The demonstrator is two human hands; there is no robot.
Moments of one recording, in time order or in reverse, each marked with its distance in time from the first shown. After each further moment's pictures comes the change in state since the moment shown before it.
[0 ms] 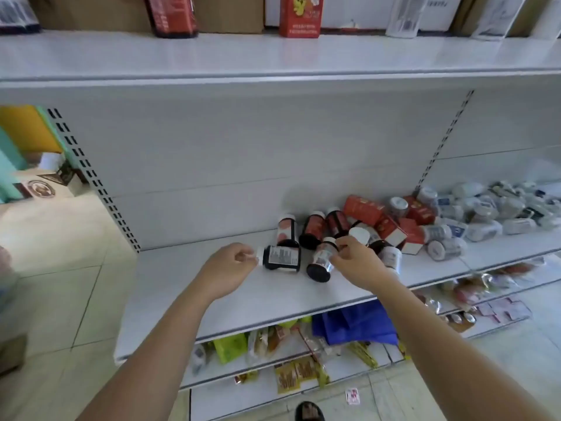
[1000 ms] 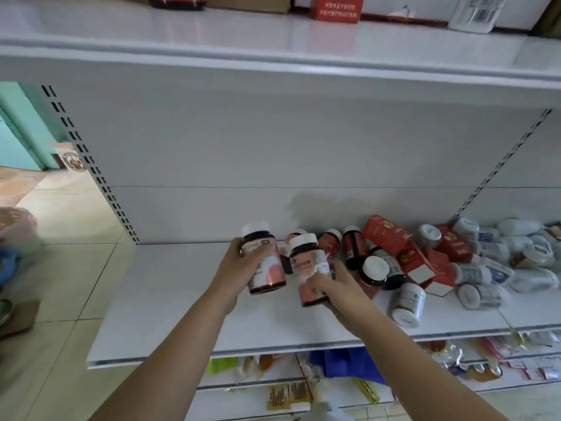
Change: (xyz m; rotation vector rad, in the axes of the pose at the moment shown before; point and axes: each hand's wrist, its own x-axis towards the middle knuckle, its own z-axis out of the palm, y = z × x) left_hand 0.056 0.024 0.041 -0.868 0.213 -0.216; right_hand 0.038 -0.013 0.031 0.831 -0.324 0.153
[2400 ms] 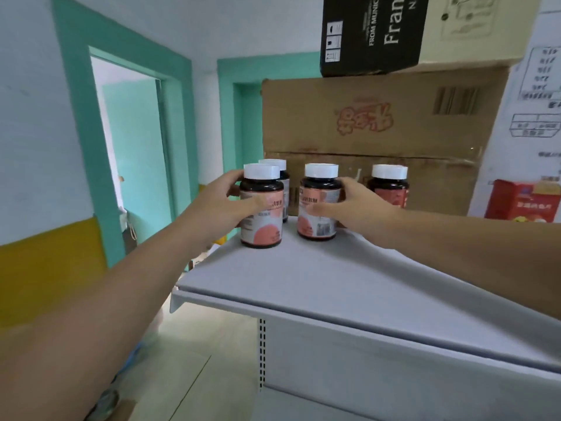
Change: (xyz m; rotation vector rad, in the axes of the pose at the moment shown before) left_hand -0.094 0.347 -0.247 0.383 0.314 0.696; right_hand -0.027 -0.354 0.288 -0.541 -0.328 -0.785
